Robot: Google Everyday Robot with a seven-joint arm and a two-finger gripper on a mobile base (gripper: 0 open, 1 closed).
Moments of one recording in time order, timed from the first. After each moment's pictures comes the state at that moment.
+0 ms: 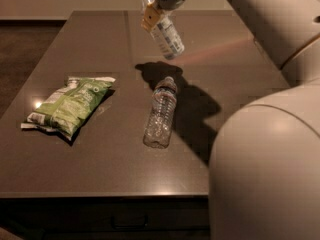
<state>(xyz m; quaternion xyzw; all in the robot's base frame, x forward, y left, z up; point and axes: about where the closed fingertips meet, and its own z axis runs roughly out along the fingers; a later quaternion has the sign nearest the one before) 0.744 -0.001 0.978 -0.42 0.85 0.03 0.32</state>
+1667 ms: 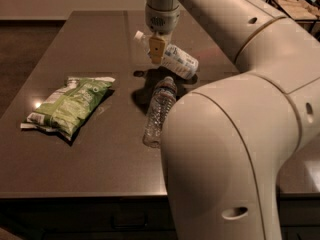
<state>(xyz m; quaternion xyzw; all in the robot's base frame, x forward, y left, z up) 0.704 -0.011 0.897 -0.59 0.80 -0.04 0.09</state>
